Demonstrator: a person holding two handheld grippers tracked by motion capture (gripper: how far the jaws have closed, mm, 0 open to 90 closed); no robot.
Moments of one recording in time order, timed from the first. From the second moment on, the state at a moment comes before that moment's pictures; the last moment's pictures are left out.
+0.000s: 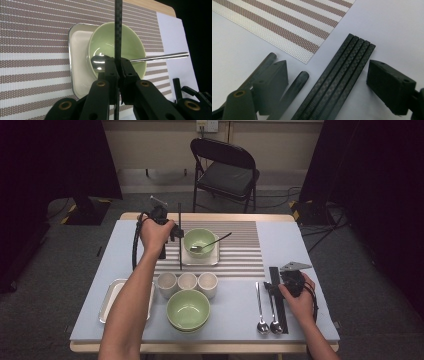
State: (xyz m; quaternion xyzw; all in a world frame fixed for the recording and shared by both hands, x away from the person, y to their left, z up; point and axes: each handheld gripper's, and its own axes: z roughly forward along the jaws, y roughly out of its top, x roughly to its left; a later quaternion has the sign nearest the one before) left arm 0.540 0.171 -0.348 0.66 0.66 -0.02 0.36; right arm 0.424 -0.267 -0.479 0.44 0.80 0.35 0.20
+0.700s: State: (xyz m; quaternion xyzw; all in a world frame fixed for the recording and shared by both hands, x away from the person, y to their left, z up) left arm 0.550 0.177 -0.364 0.65 0.67 -0.02 0.35; right arm 0.424 -0.267 -0.479 0.44 0.80 0.35 0.20
